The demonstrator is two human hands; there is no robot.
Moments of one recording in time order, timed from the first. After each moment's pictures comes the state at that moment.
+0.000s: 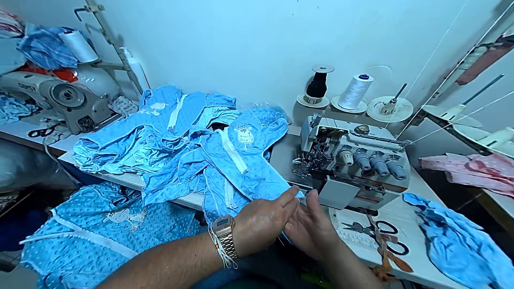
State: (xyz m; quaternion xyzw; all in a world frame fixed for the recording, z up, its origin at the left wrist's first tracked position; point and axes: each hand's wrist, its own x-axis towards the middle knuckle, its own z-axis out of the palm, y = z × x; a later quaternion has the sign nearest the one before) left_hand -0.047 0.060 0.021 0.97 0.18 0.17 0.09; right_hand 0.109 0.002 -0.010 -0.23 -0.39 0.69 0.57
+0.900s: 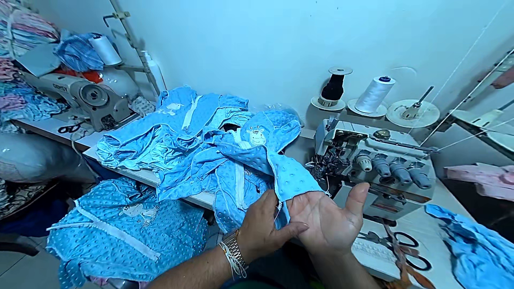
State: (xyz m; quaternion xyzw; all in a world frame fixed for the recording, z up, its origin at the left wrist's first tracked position) left_hand -0.055 0.058 -0.030 0.79 0.26 0.47 0.29; right_hand 0.078 0.020 0.020 -0.02 -0.22 0.66 0.72
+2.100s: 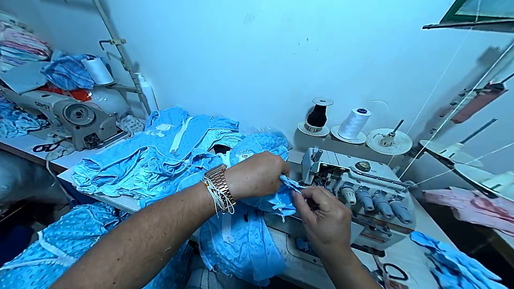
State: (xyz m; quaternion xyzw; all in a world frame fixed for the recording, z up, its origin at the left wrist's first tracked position) left_hand -0.037 0.151 0.162 0.96 0.22 0.08 0.14; right_hand 0.130 0.068 0.038 -0.53 -0.63 -0.18 0.54
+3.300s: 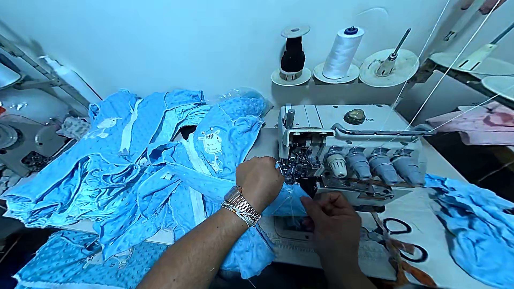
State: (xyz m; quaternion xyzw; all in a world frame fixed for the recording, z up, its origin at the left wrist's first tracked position) left_hand 0.076 0.154 0.061 0.85 0.50 0.00 0.17; right_hand 0.158 0.033 -0.031 -0.57 -0.29 0.22 0.74
